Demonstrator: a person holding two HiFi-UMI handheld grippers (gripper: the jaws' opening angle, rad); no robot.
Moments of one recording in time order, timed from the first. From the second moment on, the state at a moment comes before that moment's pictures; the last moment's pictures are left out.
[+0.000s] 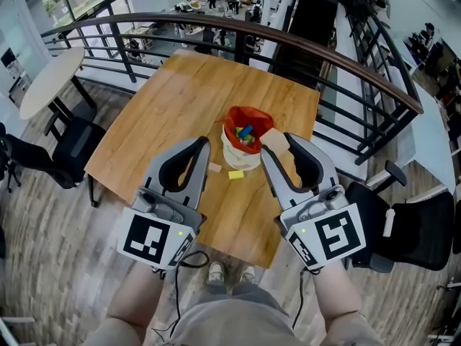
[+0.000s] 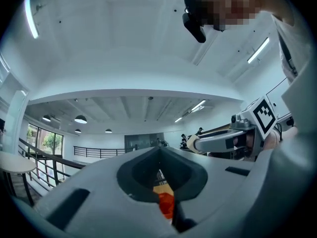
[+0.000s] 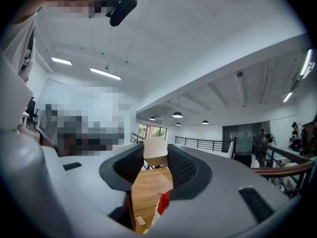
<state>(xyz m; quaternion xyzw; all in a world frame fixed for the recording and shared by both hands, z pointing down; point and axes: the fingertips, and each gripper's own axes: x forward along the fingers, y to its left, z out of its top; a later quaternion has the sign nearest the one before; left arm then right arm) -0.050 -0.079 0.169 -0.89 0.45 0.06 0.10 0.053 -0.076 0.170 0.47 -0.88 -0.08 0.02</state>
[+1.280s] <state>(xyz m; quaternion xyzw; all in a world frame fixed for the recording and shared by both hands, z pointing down) -0.025 -0.272 0.372 -0.89 0.45 -0.04 -0.03 0.070 -0.266 0.380 0.48 -0.86 0.03 0.17</state>
